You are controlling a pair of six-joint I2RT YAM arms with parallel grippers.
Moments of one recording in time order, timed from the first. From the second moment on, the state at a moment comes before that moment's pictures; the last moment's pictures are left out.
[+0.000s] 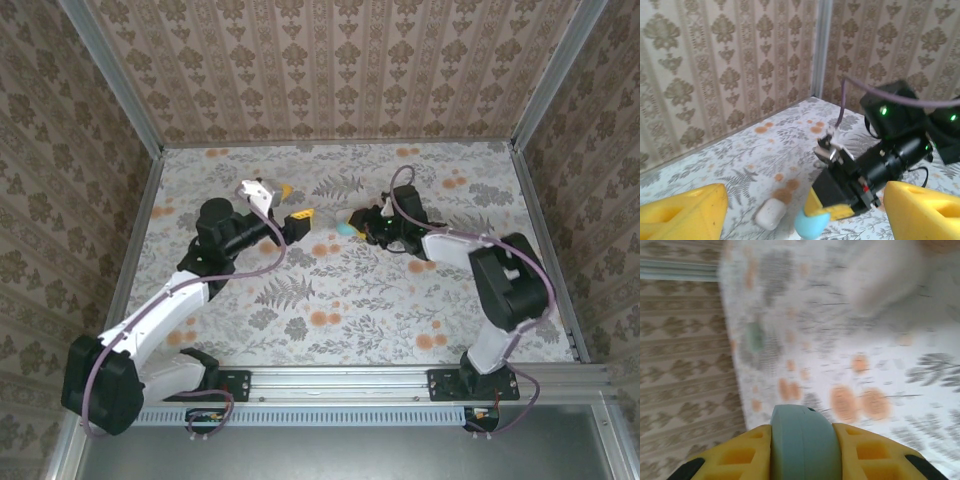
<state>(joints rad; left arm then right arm) -0.49 1.11 0.73 0.32 0.47 -0.04 0.37 1.78 0.93 0.19 -0.50 1.09</state>
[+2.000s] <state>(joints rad) -0.14 1.91 1.45 -0.72 0.03 0.01 0.43 1.45 1.05 -0.38 -0.27 0.66</state>
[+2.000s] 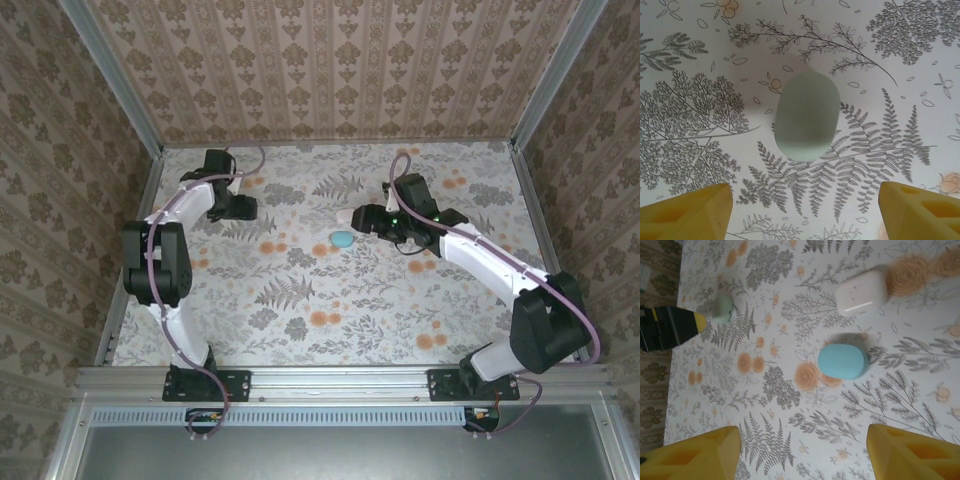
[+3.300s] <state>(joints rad) -0.15 2.20 1.73 -0.89 0.09 0.08 0.41 1.34 0.96 -0.41 -0.24 0.68</state>
